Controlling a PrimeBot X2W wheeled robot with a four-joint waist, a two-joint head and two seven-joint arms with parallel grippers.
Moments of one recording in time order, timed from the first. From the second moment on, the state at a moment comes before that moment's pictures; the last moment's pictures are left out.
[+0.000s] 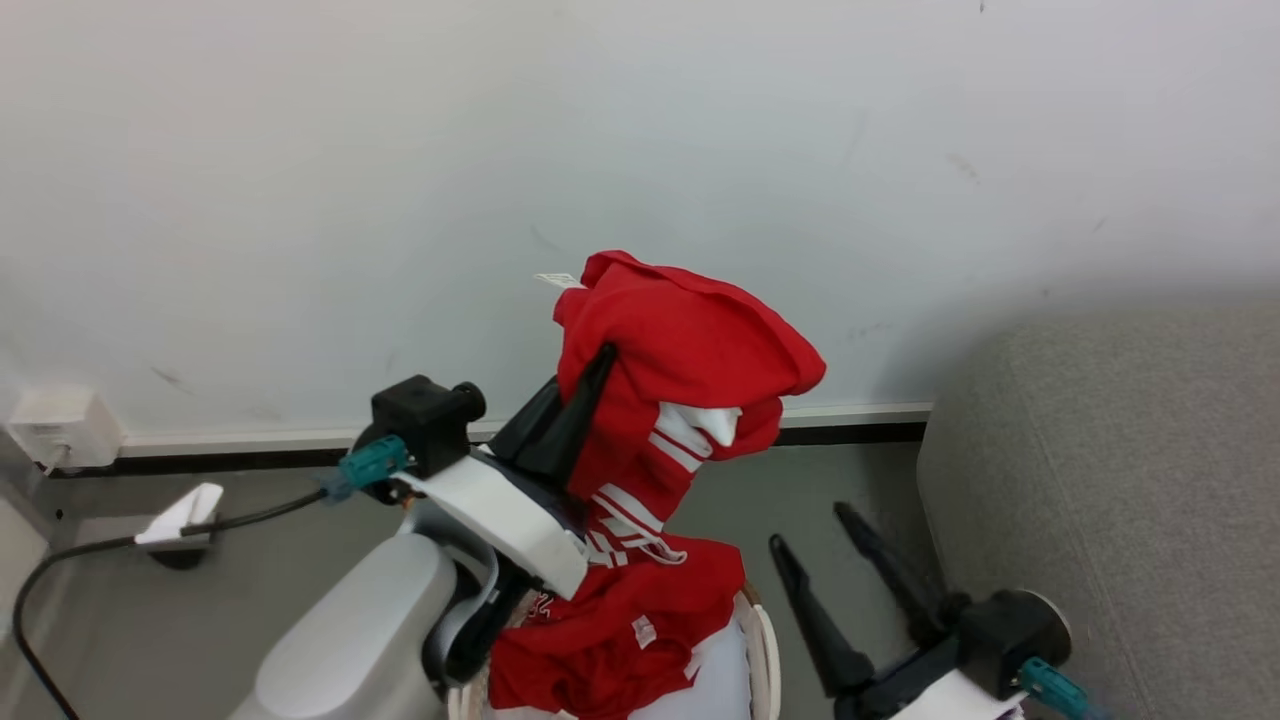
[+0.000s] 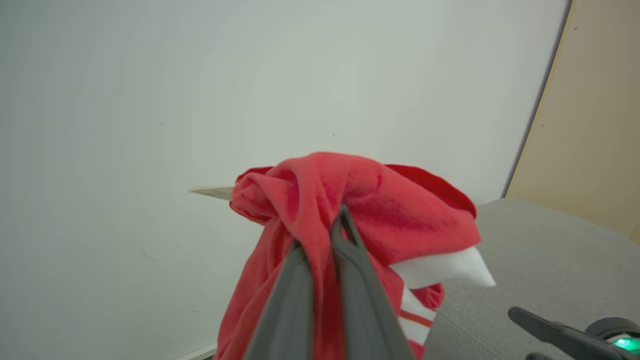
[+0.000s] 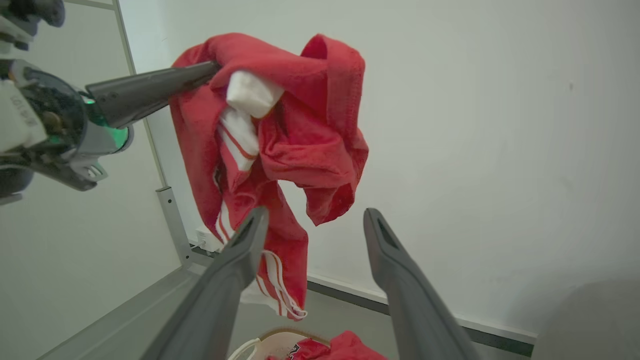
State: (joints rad) left arm -0.61 0.29 -0.69 0.33 -0.68 -0.07 -0.26; right arm -0.22 -0.11 0.49 0.24 0.40 0.13 -0.26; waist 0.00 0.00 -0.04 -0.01
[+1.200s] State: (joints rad) left arm -0.60 0.20 -0.83 0.27 -0.70 -0.10 -0.20; right arm -0.44 -0.06 0.65 0.54 0.52 0.13 -0.26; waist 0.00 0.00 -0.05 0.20
